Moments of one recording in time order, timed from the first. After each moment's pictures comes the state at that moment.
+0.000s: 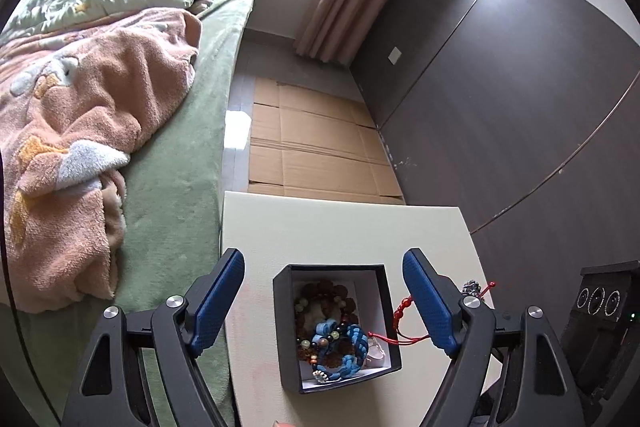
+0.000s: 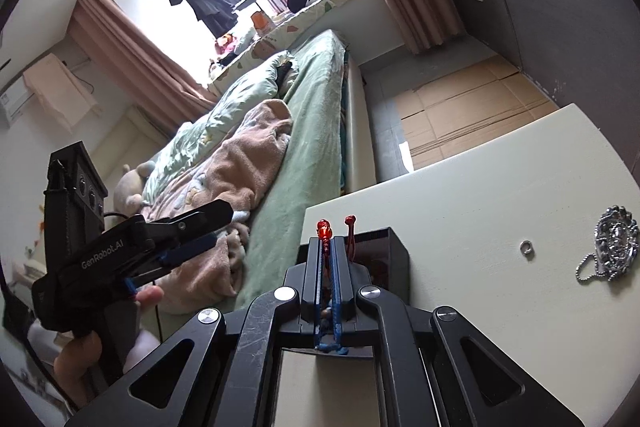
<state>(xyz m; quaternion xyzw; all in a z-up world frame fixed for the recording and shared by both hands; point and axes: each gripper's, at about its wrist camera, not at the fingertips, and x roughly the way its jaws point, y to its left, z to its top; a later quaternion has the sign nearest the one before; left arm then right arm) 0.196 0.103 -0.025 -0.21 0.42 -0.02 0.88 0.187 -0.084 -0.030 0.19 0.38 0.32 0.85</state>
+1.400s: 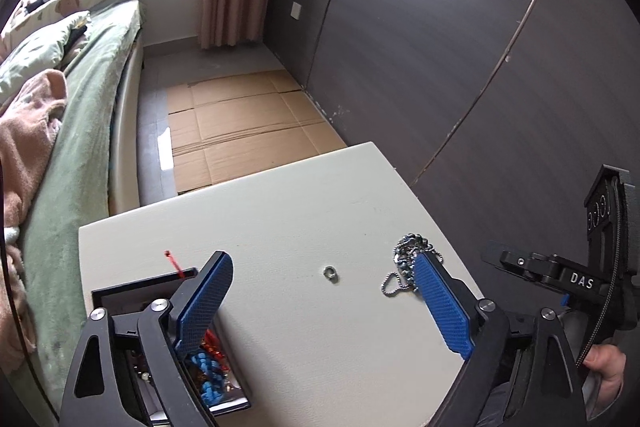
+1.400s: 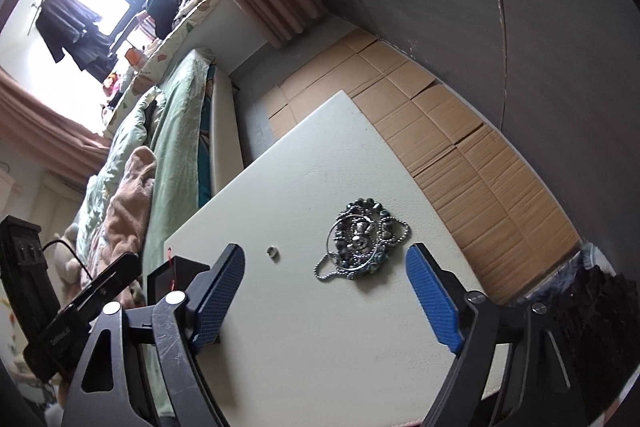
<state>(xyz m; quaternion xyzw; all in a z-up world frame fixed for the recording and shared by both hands) 0.238 -0.080 -0.037 -0.06 0.45 -0.15 0.88 0.219 -0.301 -0.071 0.26 0.47 0.12 0.84</state>
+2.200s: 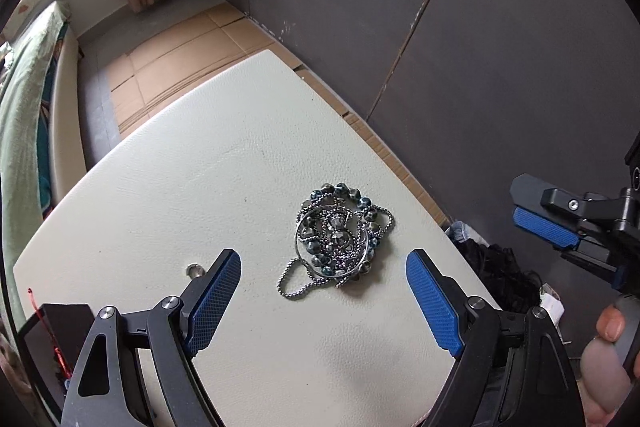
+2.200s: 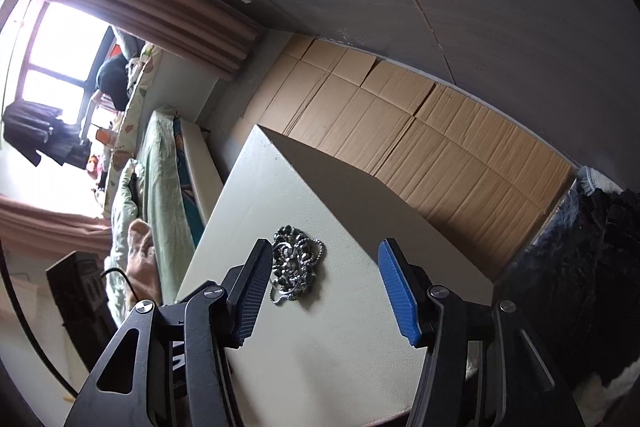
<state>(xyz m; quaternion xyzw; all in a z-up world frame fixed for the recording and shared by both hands) 0.282 -0.216 -0.109 0.05 0.57 -0.19 0.80 0.213 -0.385 -0.104 0.40 0.46 0.05 0.79</state>
